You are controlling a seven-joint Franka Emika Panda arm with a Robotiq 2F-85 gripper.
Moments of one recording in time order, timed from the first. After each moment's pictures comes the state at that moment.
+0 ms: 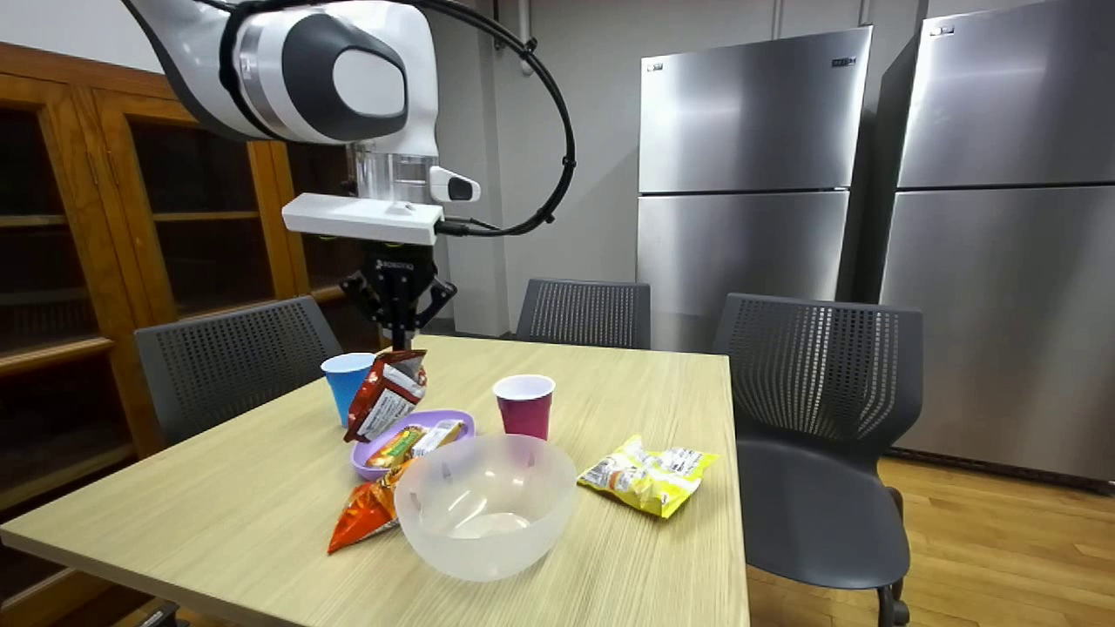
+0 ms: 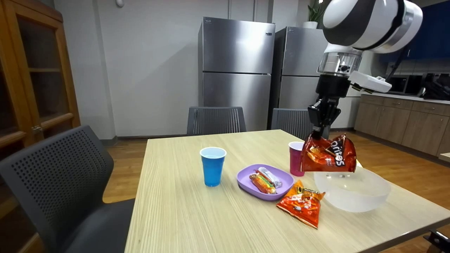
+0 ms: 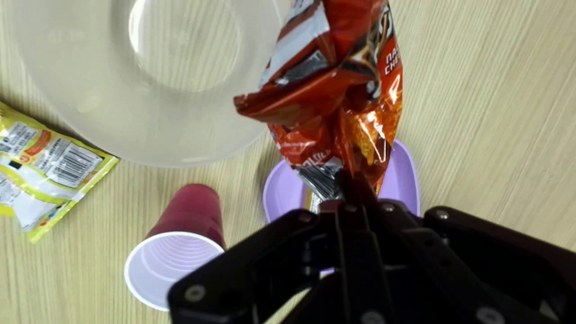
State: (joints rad) arm 0.01 -0.12 -0.08 -2.55 0.16 2.47 -0.41
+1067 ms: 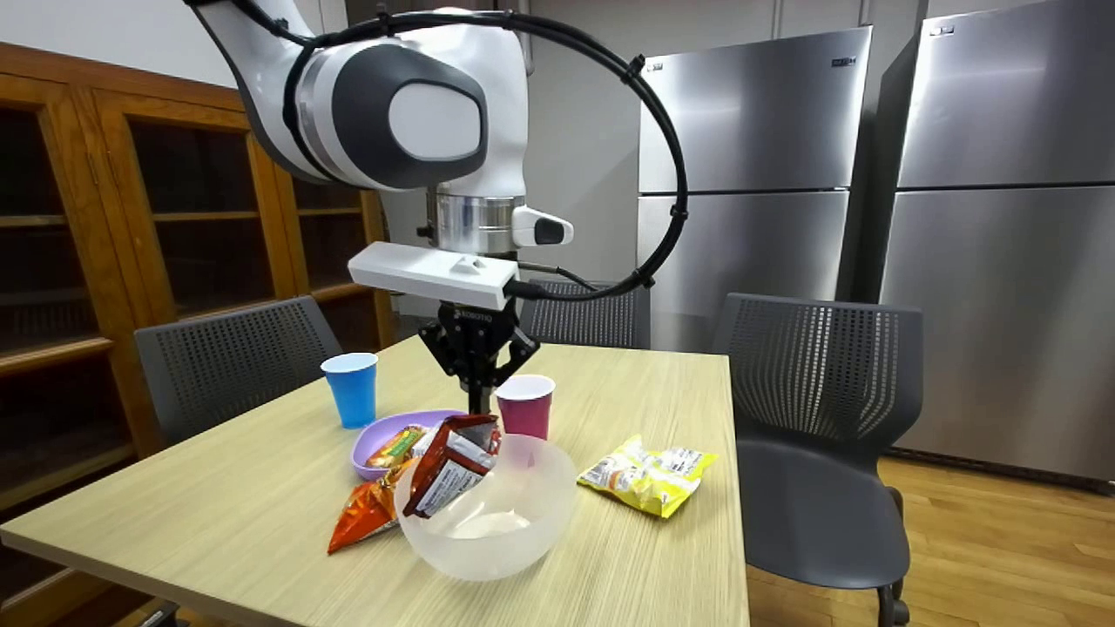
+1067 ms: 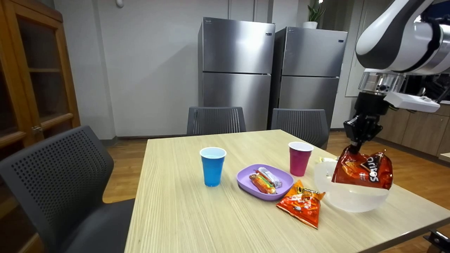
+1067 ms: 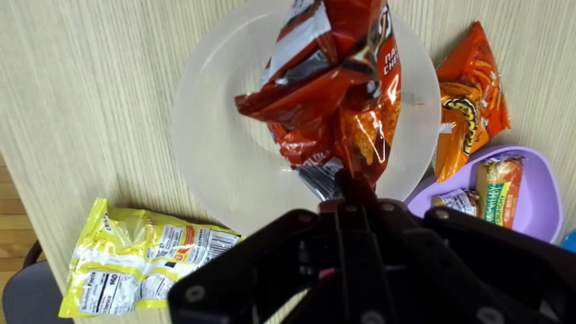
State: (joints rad) arm -0.09 -0.09 -0.23 -2.64 0.16 2.60 -0.42
